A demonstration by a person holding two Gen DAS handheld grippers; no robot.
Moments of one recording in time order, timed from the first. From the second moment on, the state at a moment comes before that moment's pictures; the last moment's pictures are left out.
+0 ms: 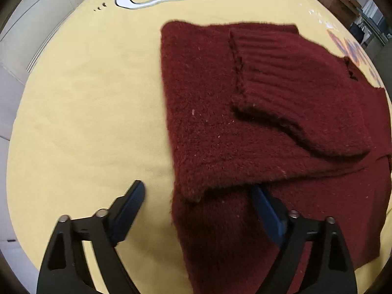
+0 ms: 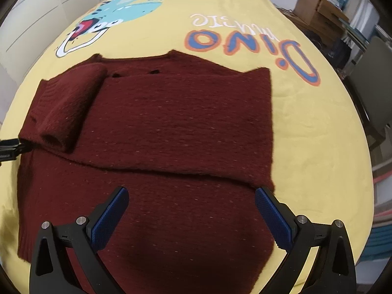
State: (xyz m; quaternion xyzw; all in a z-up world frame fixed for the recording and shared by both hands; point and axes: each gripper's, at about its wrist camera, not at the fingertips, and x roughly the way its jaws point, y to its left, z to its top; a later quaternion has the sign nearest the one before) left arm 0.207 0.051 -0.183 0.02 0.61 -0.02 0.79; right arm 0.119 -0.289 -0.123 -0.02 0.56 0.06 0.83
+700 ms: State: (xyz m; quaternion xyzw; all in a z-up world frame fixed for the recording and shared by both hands) left arm 0.212 0.089 -0.180 -0.03 0.61 -0.06 0.79; right arm 0.183 -0.095 -0.087 -0.10 0.51 0.23 0.82
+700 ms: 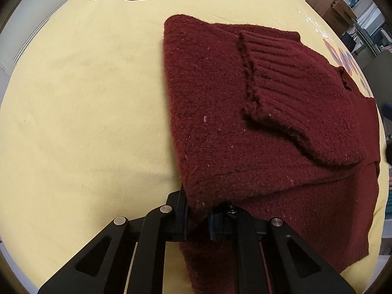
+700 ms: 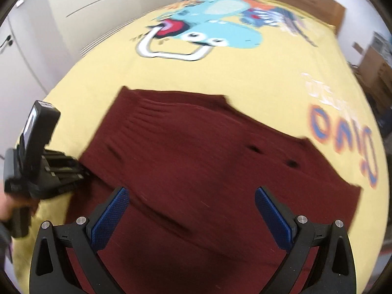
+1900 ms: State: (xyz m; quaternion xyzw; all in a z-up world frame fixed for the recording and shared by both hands) left arm 0.198 0.076 -0.174 -0.01 0.61 -0.05 0.79; right arm 0.219 -0.156 -0.118 -0.02 0.58 0.21 0.79
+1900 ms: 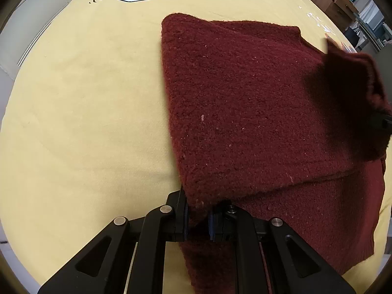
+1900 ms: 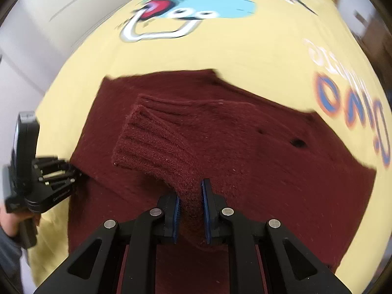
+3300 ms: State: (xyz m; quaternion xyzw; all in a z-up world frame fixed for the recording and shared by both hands) left arm 0.197 0.058 -0.176 0.02 0.62 -0.04 0.79; right arm 0.211 -0.333 -0.150 0.10 0.62 0.03 0.78
